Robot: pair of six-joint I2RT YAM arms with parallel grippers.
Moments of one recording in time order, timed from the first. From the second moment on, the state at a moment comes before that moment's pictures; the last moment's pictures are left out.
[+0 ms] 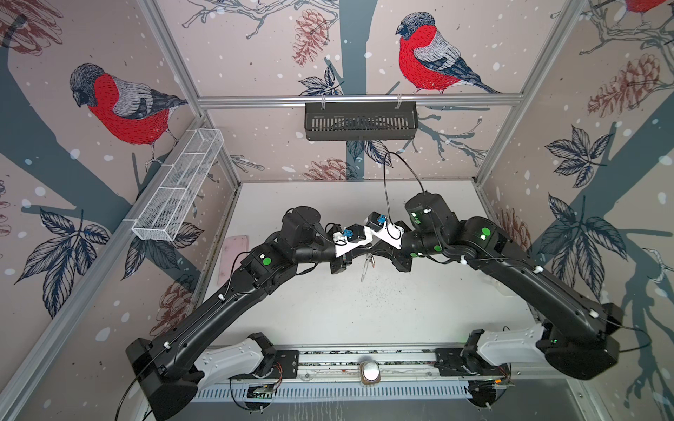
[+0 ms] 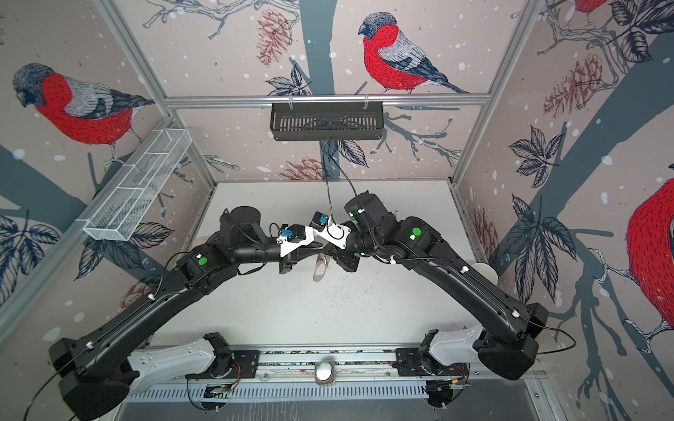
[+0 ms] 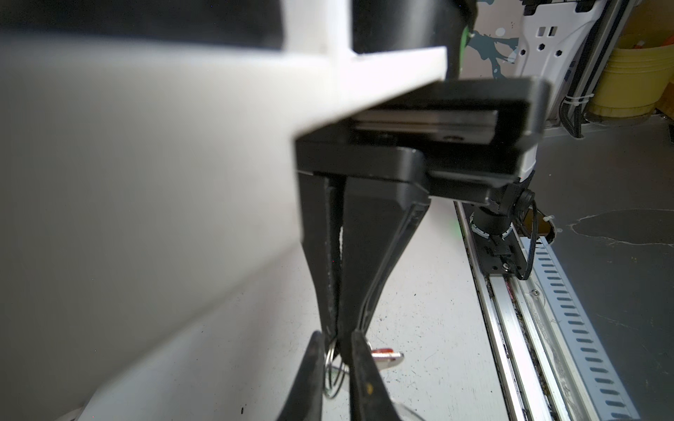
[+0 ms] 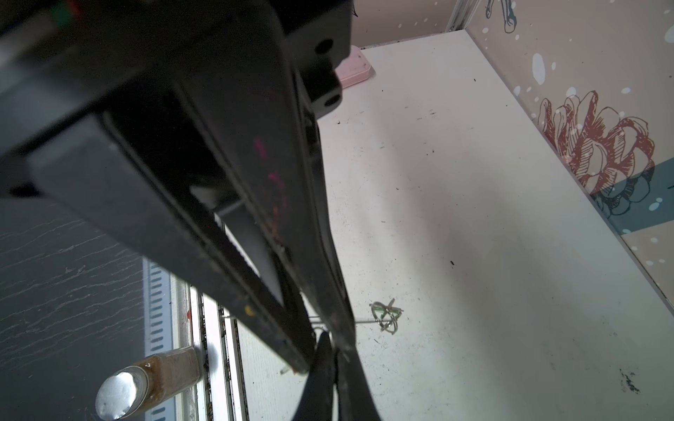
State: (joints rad) left arm -0.75 1.09 1.17 -0.45 0.57 0.48; right arm 0.90 1.32 1.57 -0.99 -0.31 -0.31
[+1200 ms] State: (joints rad) left arm -0.75 0.96 0.87 0.00 0.61 0.24; right arm 0.91 1.19 1.40 -0.81 -0.32 -0.28
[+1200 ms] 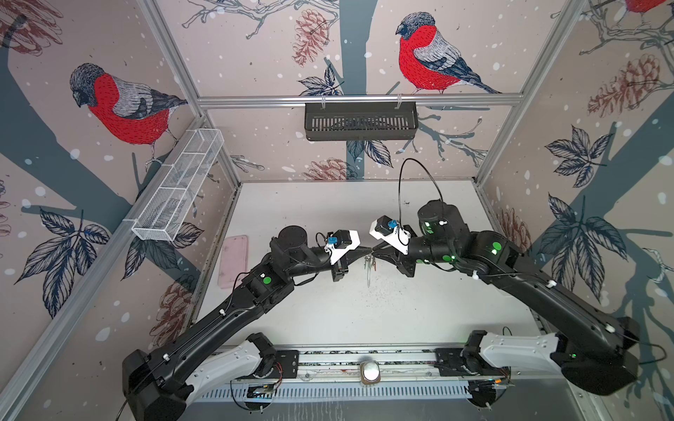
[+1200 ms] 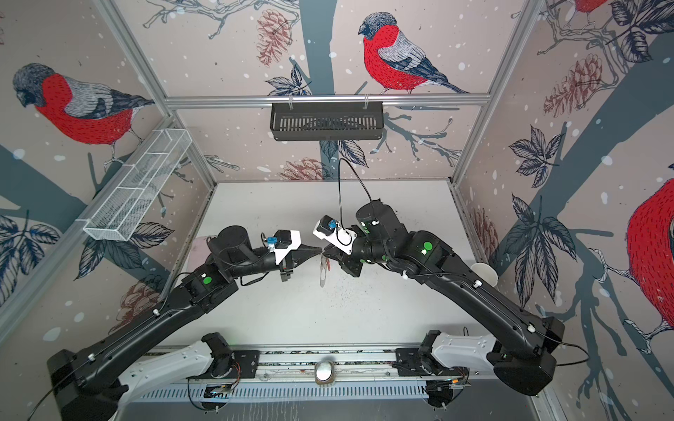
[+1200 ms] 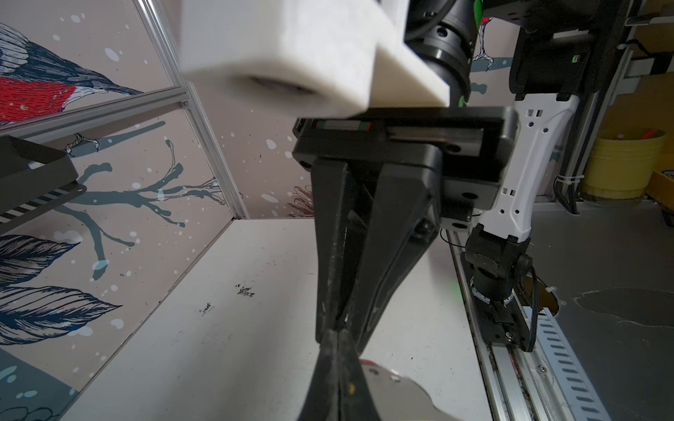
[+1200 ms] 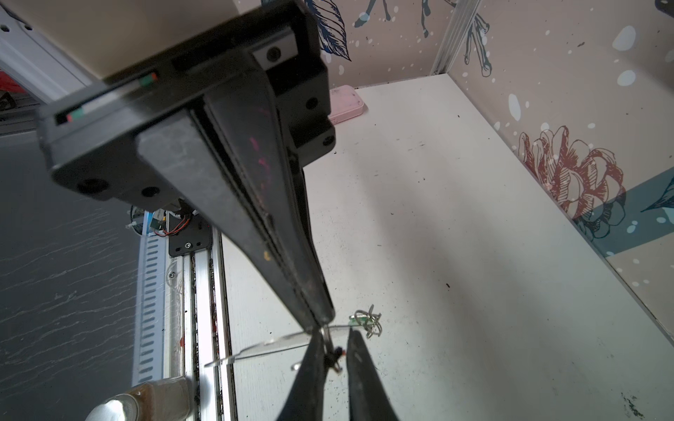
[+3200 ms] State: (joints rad) left arm -0.75 0.90 0.70 0.32 0.66 0.04; right arm 0.91 1.08 1.14 -0.48 -0.39 -0.20
